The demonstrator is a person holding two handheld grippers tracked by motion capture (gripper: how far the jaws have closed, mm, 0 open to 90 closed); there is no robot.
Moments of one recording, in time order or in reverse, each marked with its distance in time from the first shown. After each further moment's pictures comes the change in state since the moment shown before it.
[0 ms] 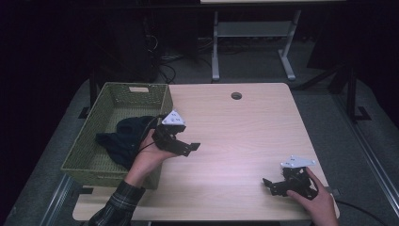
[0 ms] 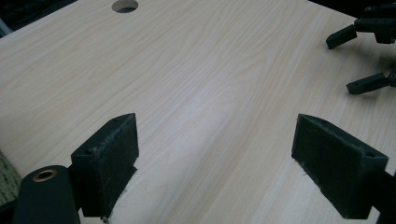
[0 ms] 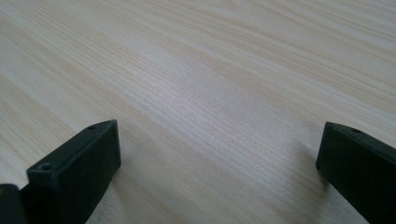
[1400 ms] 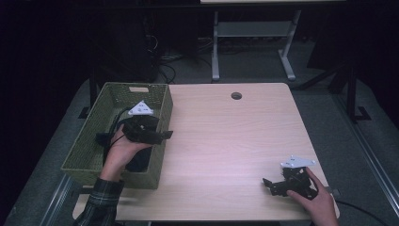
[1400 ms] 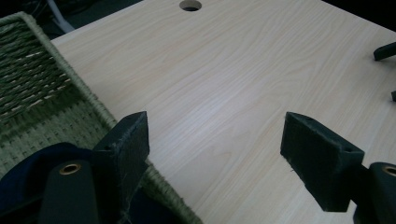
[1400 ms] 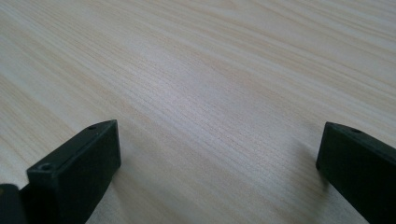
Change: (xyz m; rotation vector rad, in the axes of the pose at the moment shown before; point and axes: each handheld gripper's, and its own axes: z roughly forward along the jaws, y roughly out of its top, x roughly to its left) left arm 0.052 -0.020 -0.057 -0.020 0.113 -0.097; right arm 0.000 0.000 0.000 0.000 0.000 0.001
